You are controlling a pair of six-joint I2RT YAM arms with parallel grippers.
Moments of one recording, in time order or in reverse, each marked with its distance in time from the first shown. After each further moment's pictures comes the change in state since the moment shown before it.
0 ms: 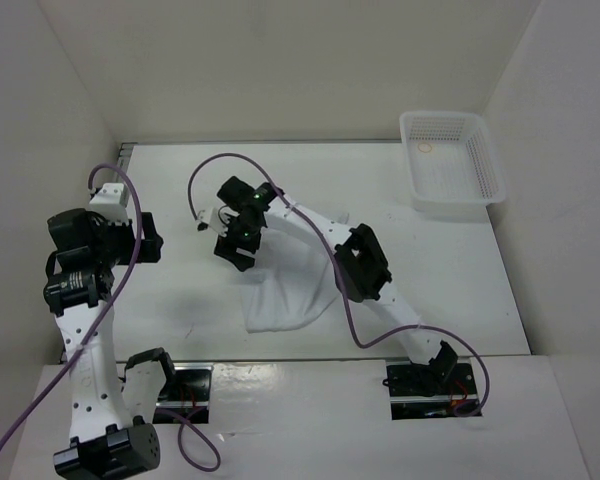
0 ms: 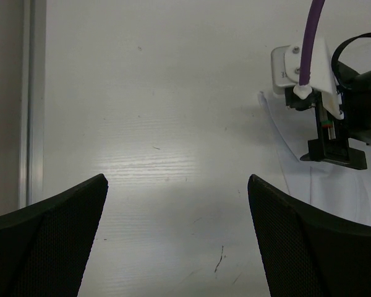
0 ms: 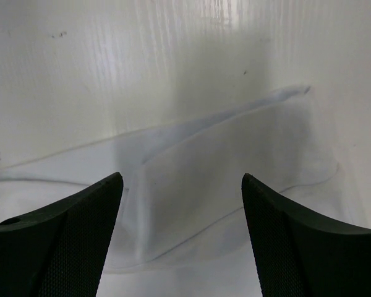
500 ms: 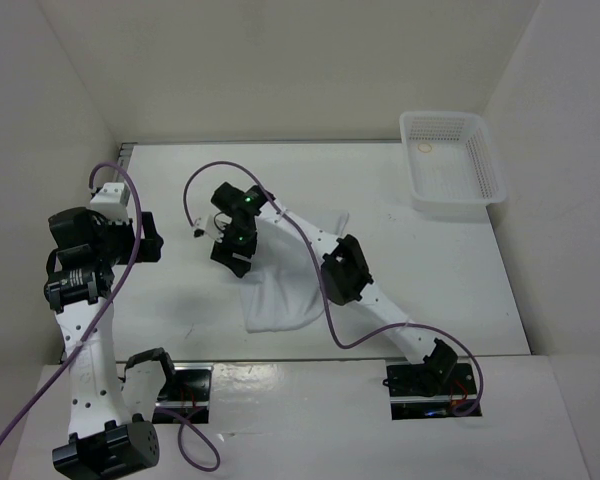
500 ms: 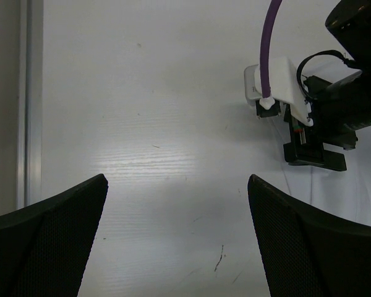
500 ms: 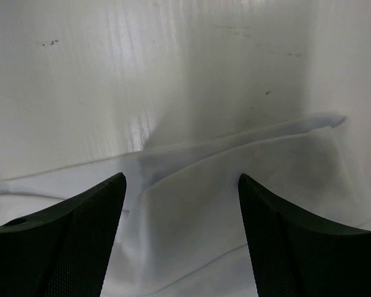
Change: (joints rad) left arm 0.000 0.016 0.000 0.000 -0.003 0.000; right arm 0.013 0.262 0.436 -0.246 -0.037 0.007
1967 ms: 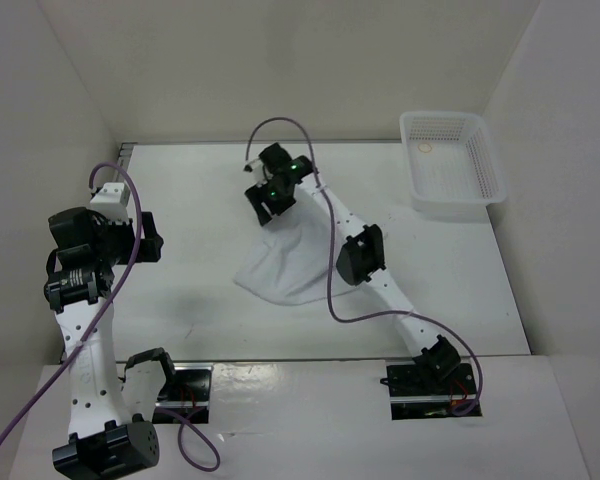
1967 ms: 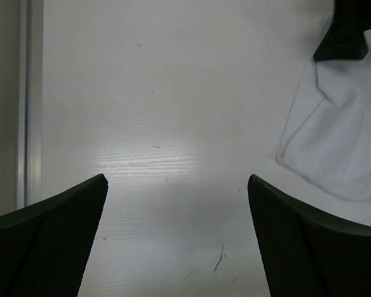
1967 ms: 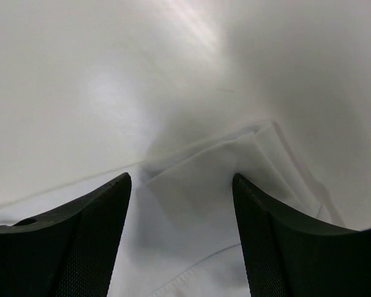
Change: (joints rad) left arm 0.000 0.000 0.000 0.000 0.000 0.000; right arm -0.219 0.169 0.283 0.059 0.139 0.413
